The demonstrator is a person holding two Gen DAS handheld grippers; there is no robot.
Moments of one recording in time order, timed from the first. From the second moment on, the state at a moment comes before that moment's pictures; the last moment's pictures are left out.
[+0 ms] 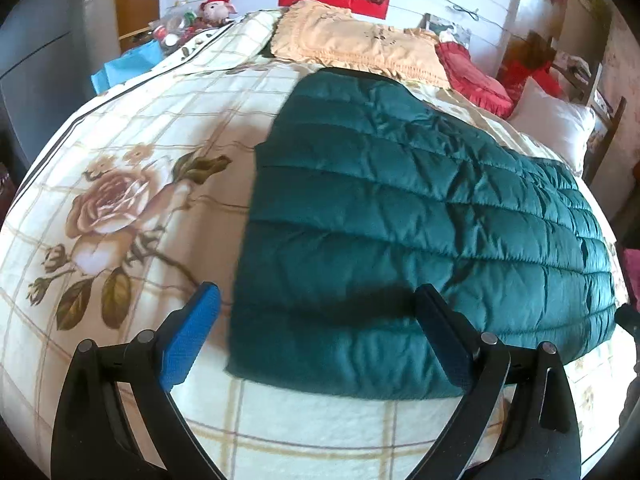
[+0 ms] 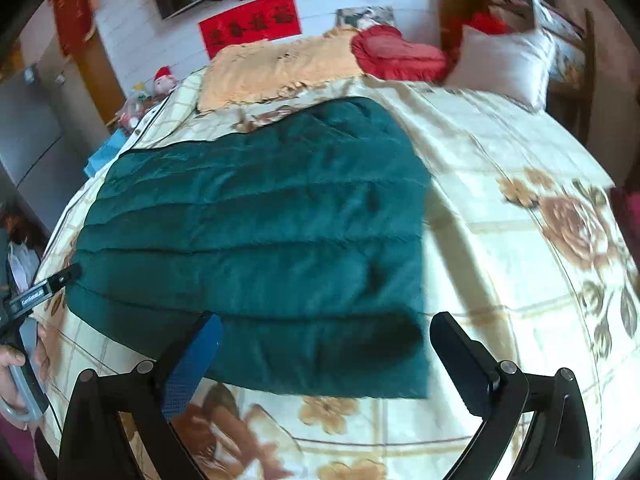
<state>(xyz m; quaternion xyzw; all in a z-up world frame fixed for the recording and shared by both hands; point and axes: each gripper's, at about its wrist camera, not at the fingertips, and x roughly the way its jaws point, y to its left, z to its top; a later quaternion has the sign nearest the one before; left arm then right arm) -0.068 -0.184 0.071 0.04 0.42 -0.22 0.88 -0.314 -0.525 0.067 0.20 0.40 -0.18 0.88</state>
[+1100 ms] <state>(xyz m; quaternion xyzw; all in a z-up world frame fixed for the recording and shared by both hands) -0.026 -0.171 0.030 -0.12 0.49 -0.27 0.82 -0.273 -0.568 0.012 0.35 0.39 -0.09 0.85</state>
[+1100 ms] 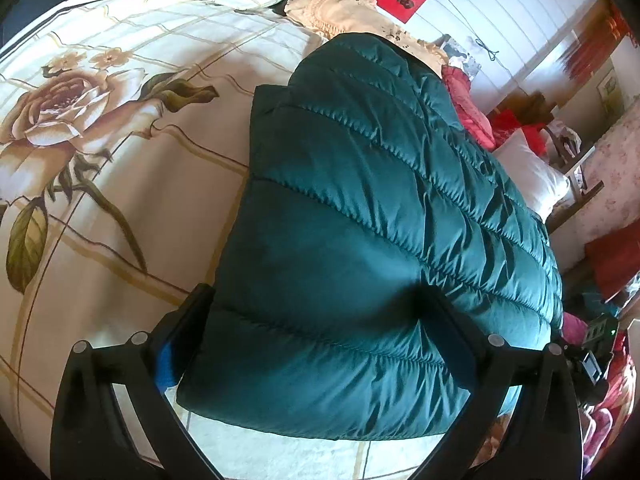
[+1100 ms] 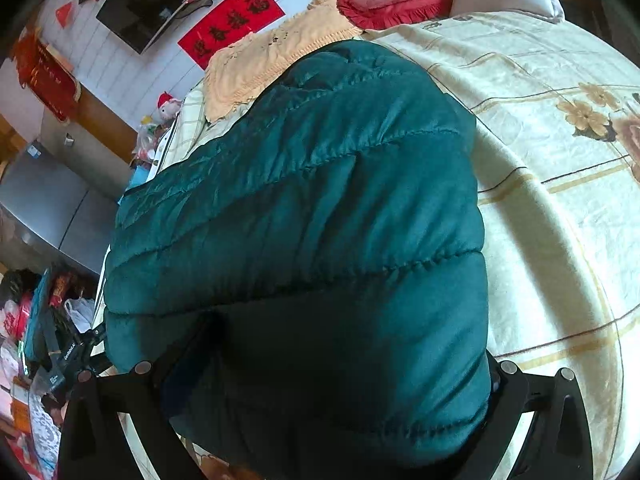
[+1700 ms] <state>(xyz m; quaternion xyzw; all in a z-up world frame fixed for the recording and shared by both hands) -0.025 -0.179 0.029 -0.11 0.49 -0.27 0.82 -0.259 -0.560 0.013 0.33 0.40 -0.10 0.85</state>
